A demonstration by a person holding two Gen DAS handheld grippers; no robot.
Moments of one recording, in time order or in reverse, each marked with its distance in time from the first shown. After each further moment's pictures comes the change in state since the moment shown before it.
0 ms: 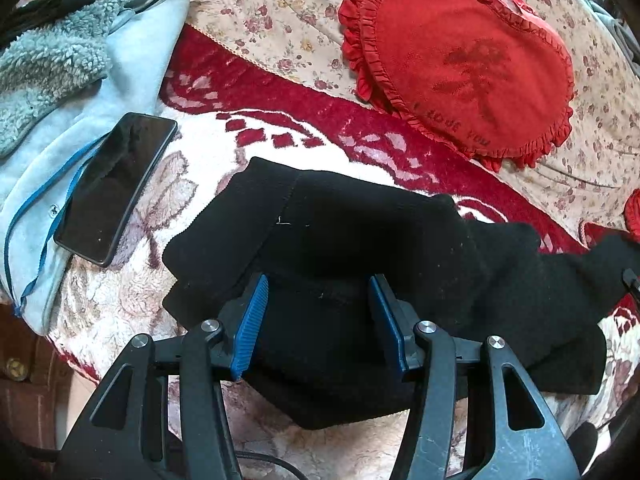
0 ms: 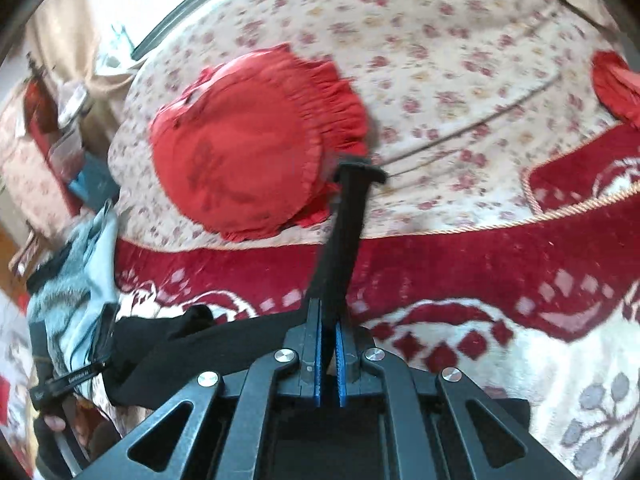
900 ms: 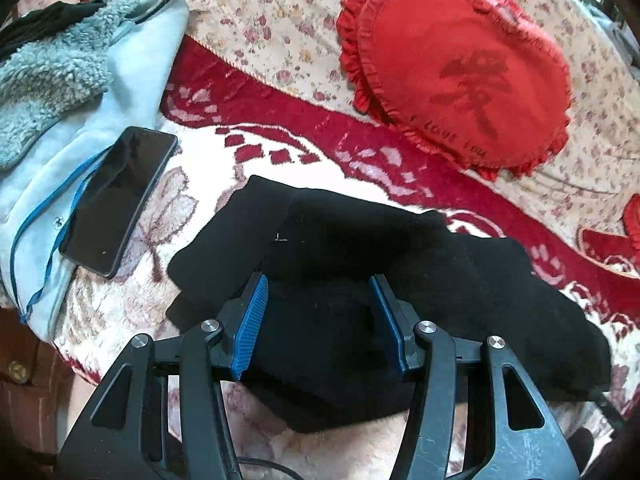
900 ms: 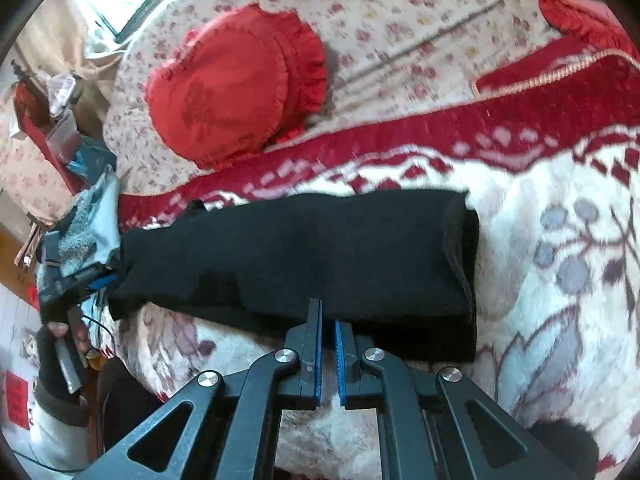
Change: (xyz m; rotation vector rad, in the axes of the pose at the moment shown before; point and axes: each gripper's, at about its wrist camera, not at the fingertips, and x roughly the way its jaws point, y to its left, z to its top) left arm -0.015 -0.001 0.007 -0.002 -0.032 -0.011; right arm -0.046 -0.032 -0.110 0.095 0.190 -0.006
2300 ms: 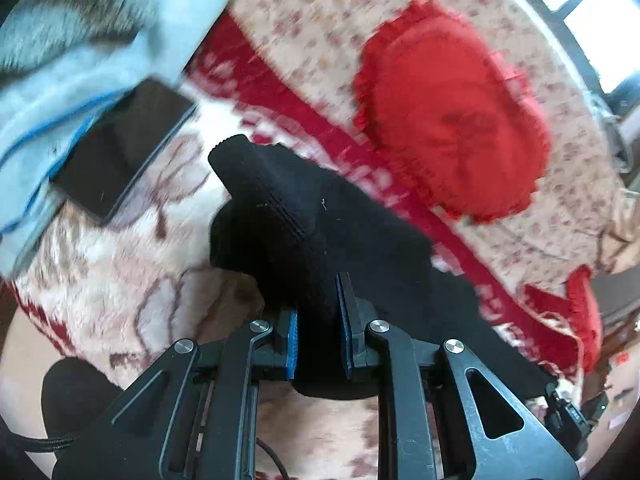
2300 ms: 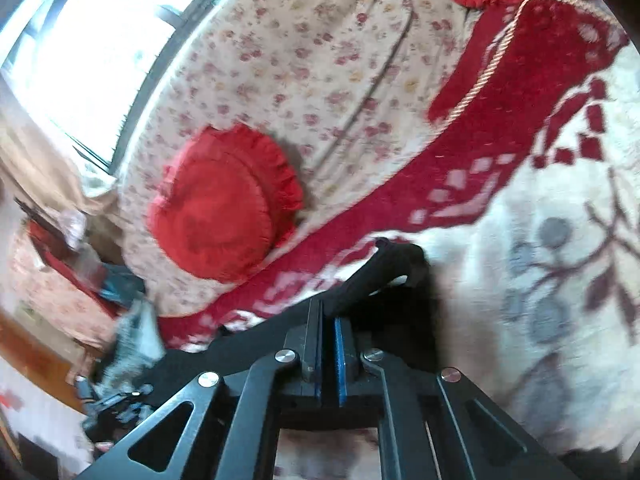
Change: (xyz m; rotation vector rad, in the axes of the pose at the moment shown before) left arm 0.005 0.051 -0.021 -0.261 0.021 -0.179; right arm -0.029 -0.059 0.038 0.264 -0.242 0.112
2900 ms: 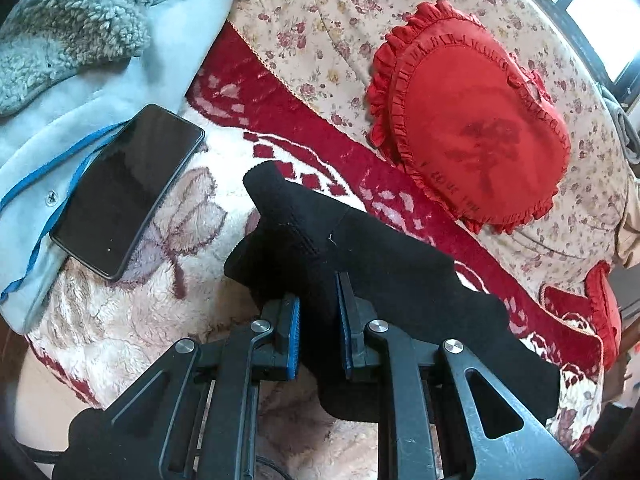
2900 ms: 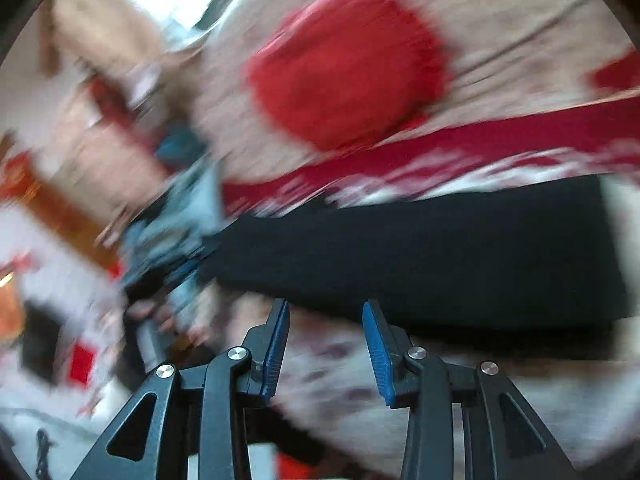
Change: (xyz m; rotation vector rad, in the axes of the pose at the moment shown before) left arm 0.007 0.004 0.027 0.066 -0.053 0.014; right arm 0.053 0.125 -0.088 -0.342 0.397 0.350
